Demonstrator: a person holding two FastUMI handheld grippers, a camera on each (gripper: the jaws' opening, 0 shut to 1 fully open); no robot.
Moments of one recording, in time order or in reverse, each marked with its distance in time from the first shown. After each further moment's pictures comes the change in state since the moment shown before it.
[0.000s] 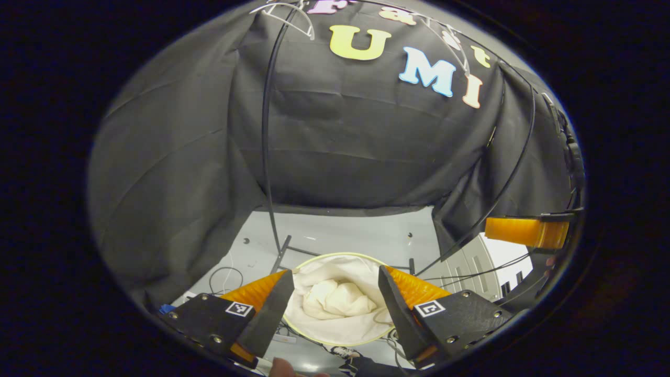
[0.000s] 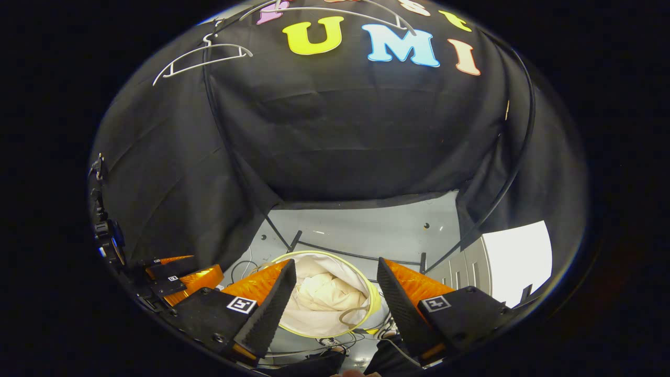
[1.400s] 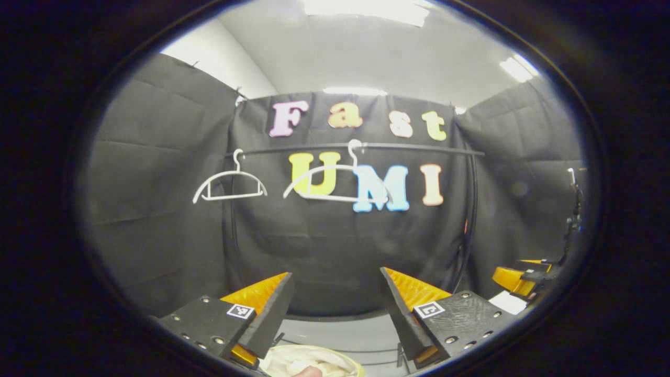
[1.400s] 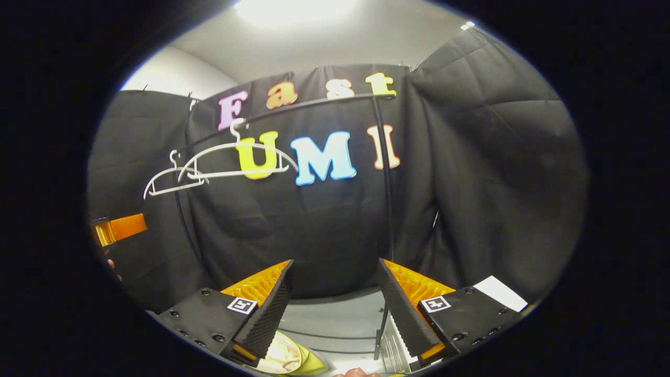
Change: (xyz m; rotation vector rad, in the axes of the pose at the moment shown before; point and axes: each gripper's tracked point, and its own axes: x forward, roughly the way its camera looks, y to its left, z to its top) left arm -0.242 -0.268 0.245 0.059 -0.722 0.070; right arm -0.227 -0.271 0.143 0.109 -0.687 -0.107
